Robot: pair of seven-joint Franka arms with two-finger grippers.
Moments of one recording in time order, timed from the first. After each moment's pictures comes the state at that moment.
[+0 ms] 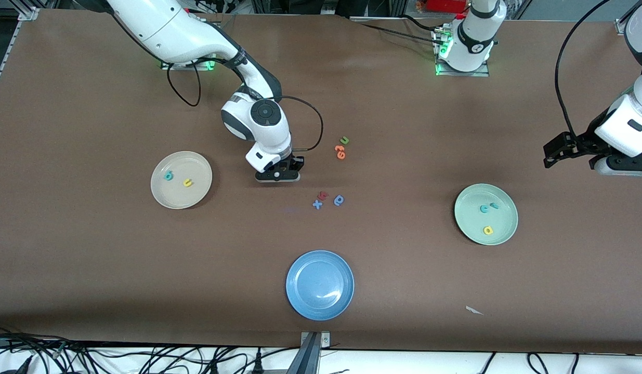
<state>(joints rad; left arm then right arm) 0.01 0.06 -0.02 -1.68 0.04 1.81 0.01 0.30 0.66 0.41 -1.91 -0.50 2.53 1.00</state>
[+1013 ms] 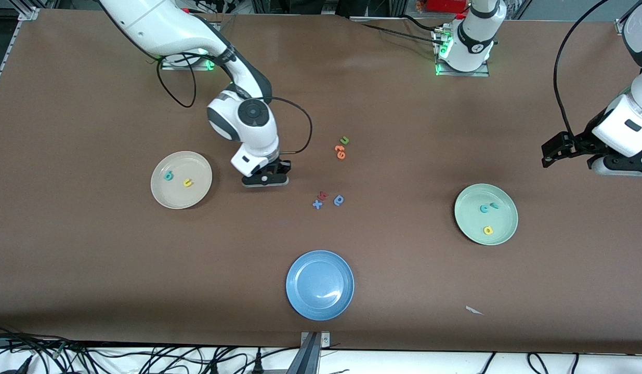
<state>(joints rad) 0.01 0.06 -0.03 -1.68 0.04 1.81 0.01 0.23 0.55 0.40 -1.95 -0.50 2.46 0.85</state>
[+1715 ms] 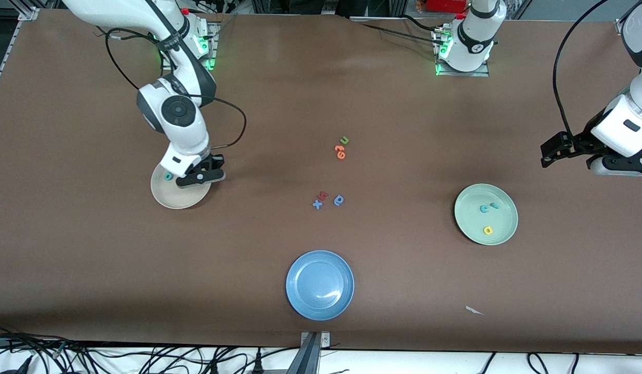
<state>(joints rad) 0.01 0.06 -0.03 -1.68 0.04 1.81 0.01 -0.04 0.31 0.39 -2.20 -0.50 2.40 0.40</state>
